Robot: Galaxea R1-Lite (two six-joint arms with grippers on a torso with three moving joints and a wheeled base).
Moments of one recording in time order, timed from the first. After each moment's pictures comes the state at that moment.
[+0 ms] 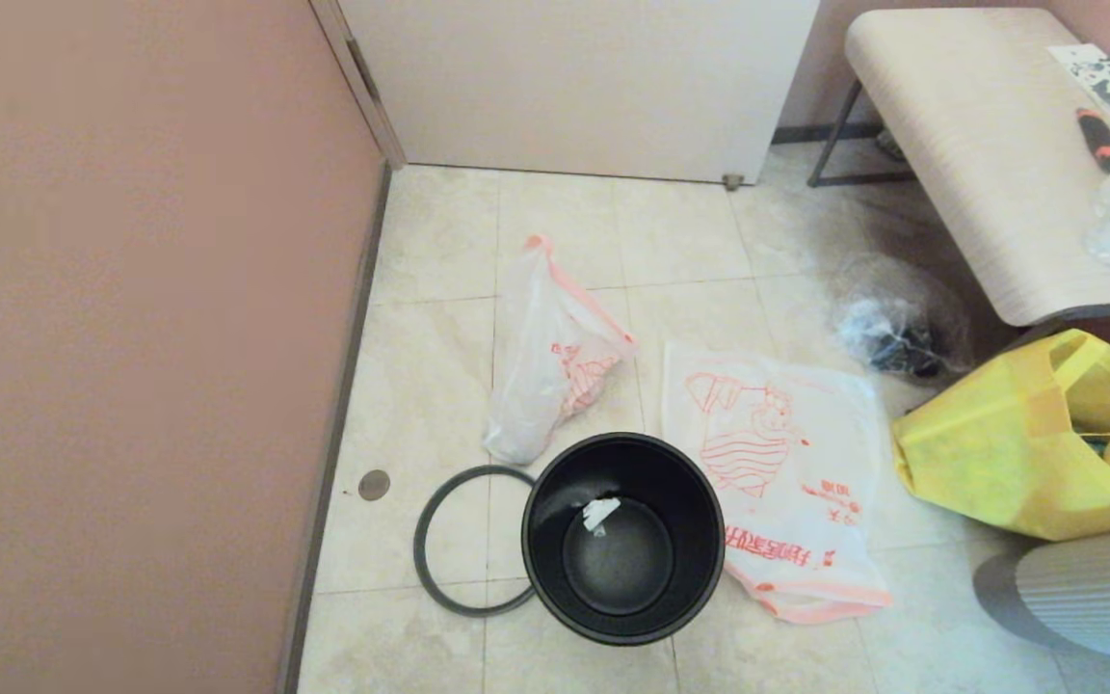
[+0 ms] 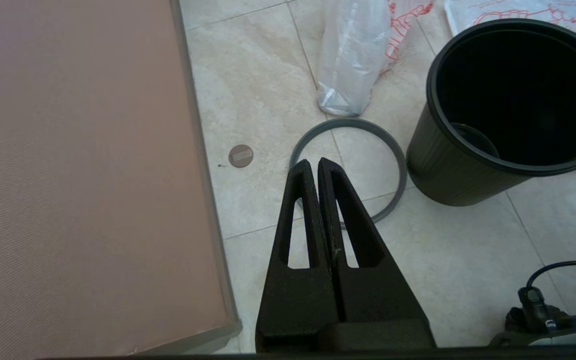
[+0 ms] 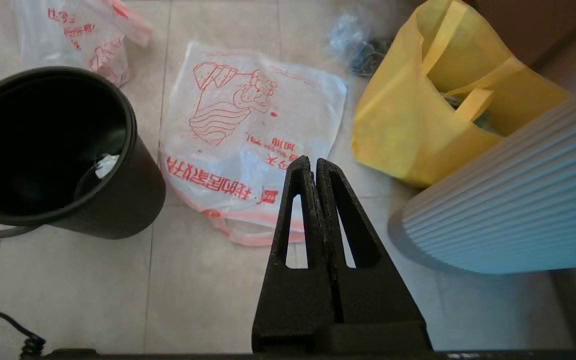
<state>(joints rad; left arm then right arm) 0.00 0.00 0.00 0.00 -0.08 0.18 -0.01 0.02 -0.13 0.05 -0.03 -0.07</state>
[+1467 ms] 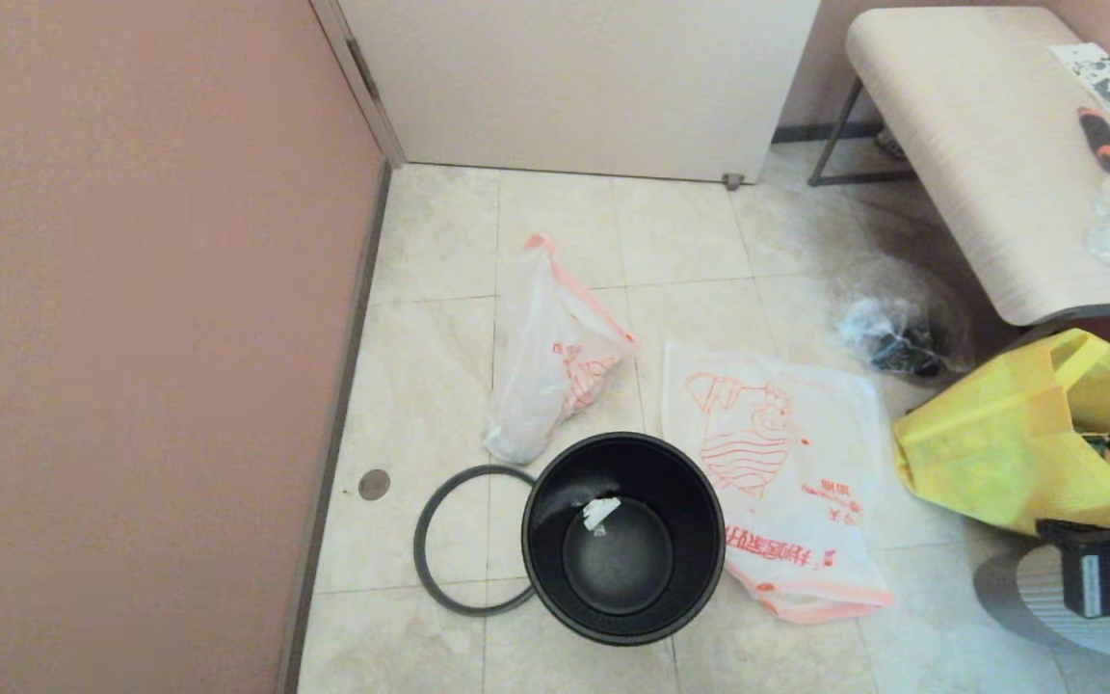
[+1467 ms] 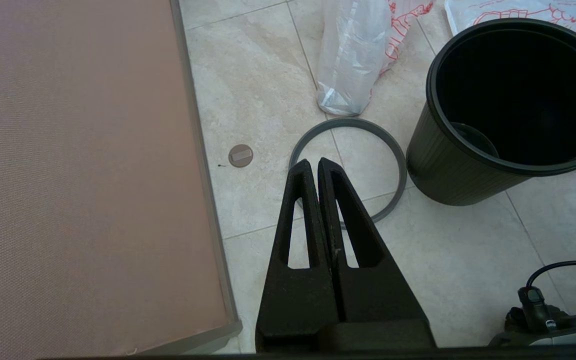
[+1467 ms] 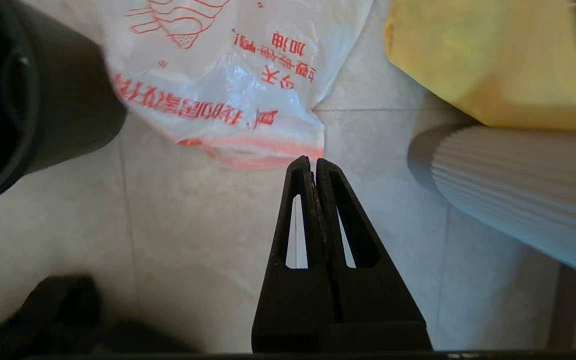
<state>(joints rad) 0.00 0.00 0.00 0.00 -0.08 0.18 0.02 1.32 -0.37 -0.46 -0.08 -0.08</state>
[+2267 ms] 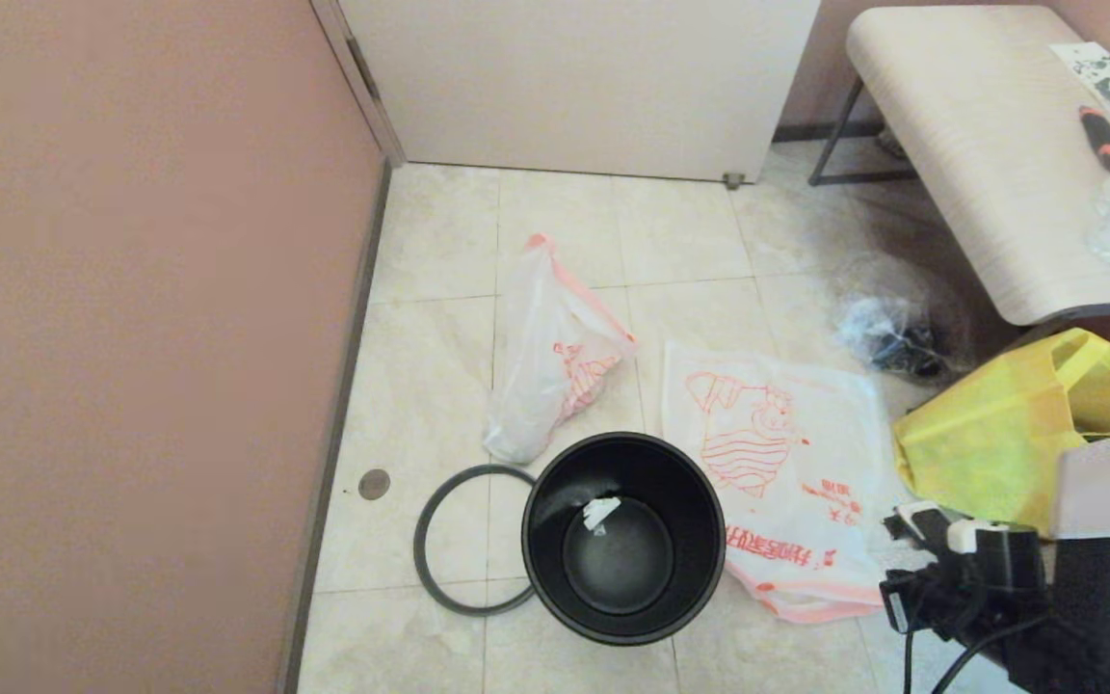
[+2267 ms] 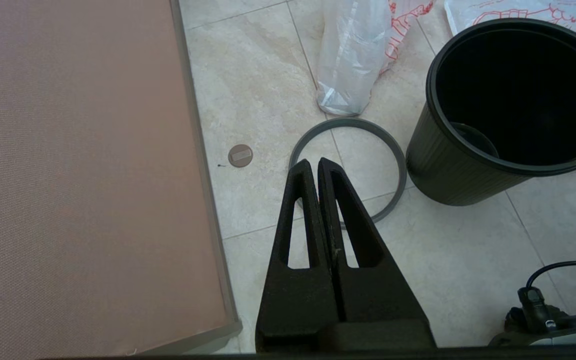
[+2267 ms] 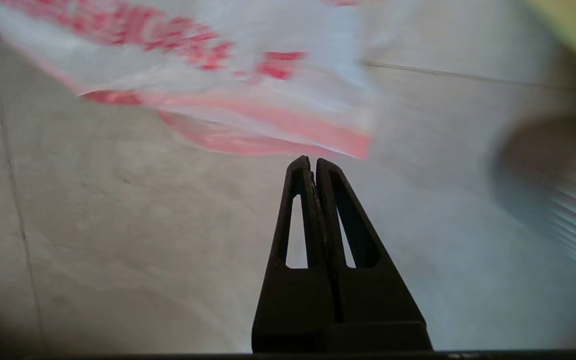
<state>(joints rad) 0.00 0.00 0.00 0.00 -0.08 0.18 0.00 2.43 -0.39 -1.38 -0.05 -0.21</state>
